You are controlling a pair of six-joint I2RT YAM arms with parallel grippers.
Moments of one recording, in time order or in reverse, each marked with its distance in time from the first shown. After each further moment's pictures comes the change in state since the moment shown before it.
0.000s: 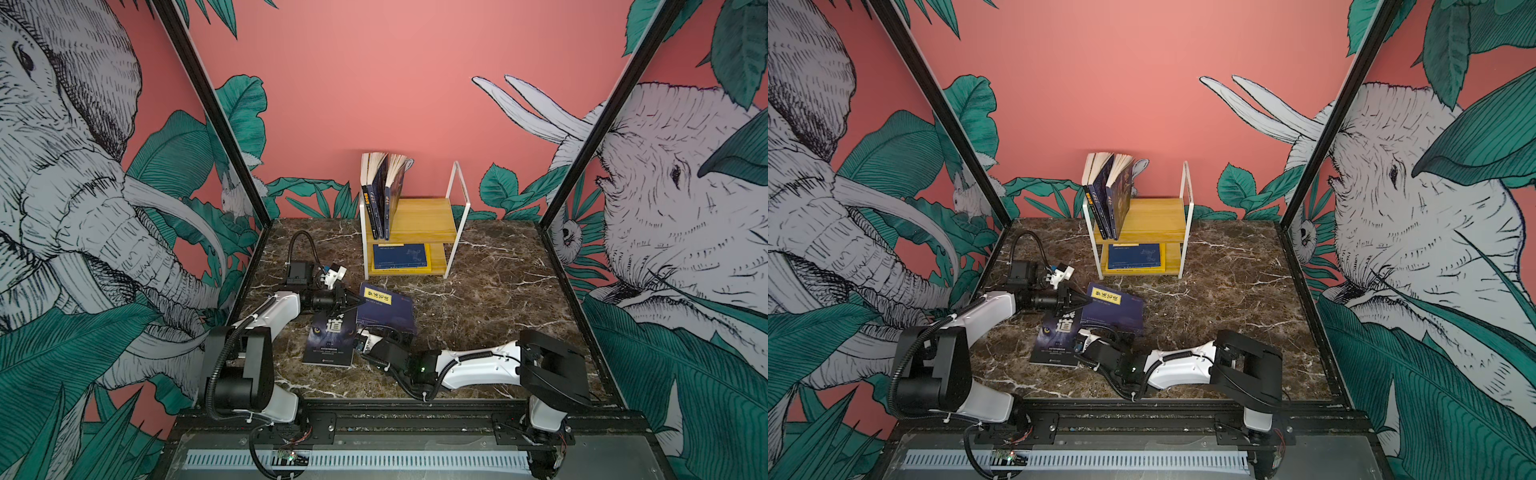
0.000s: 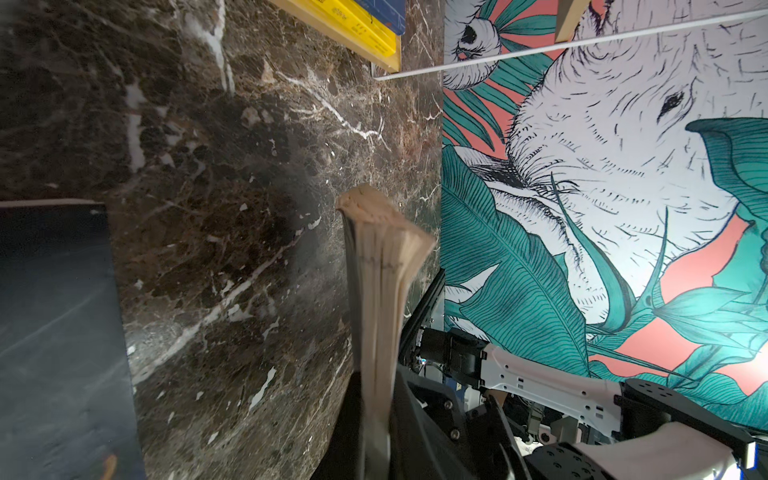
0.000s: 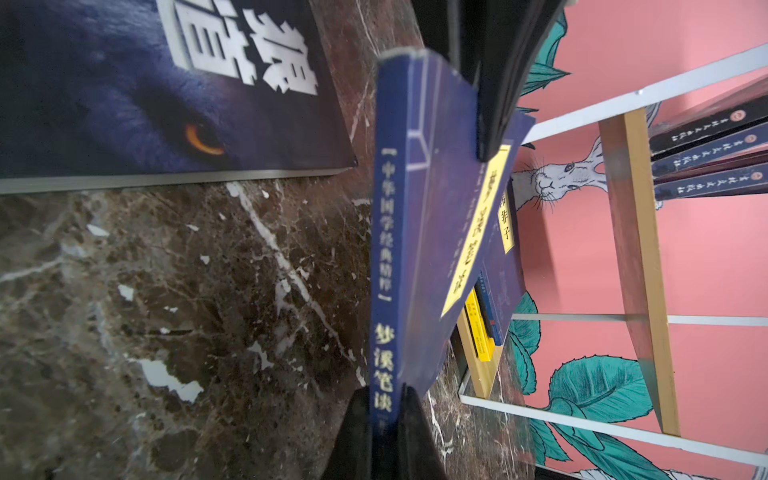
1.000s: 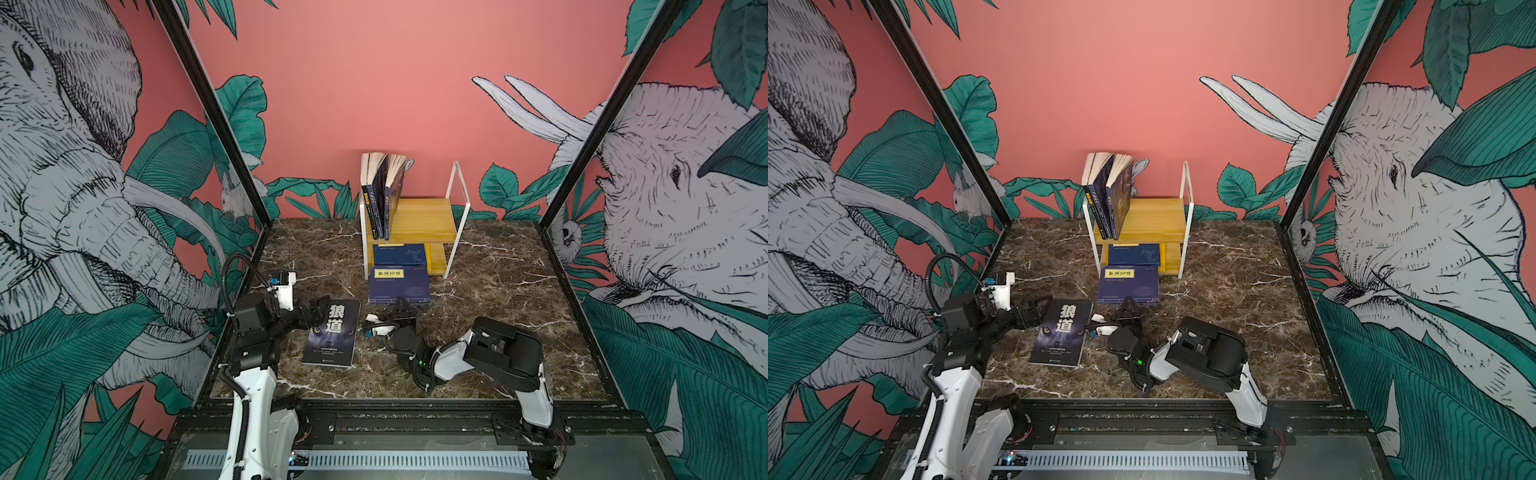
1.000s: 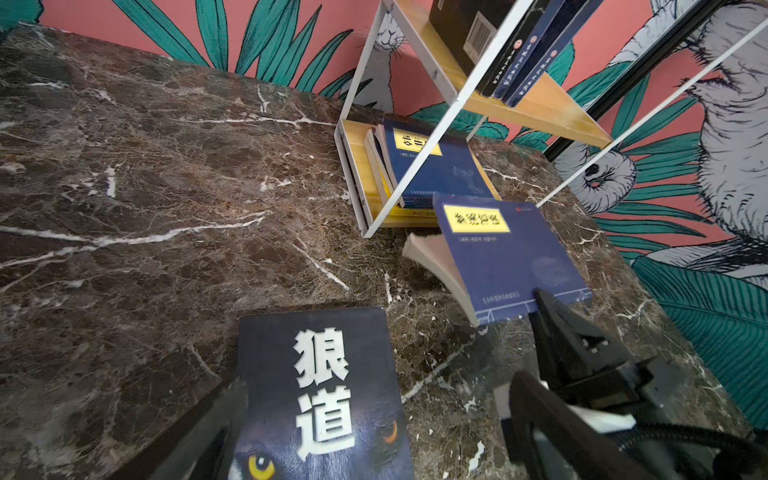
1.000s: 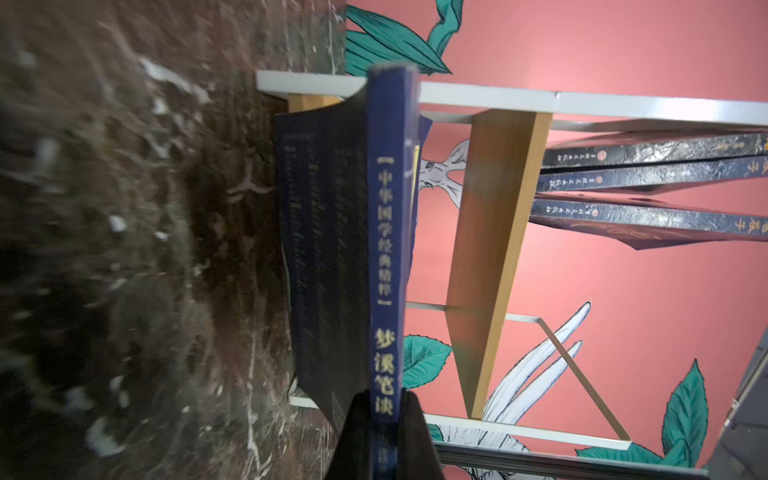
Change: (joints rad) left arm 0.299 -0.760 -0.292 0.086 -0.416 0.306; right arm -0.182 0.287 -0.113 1.032 0.174 -1.008
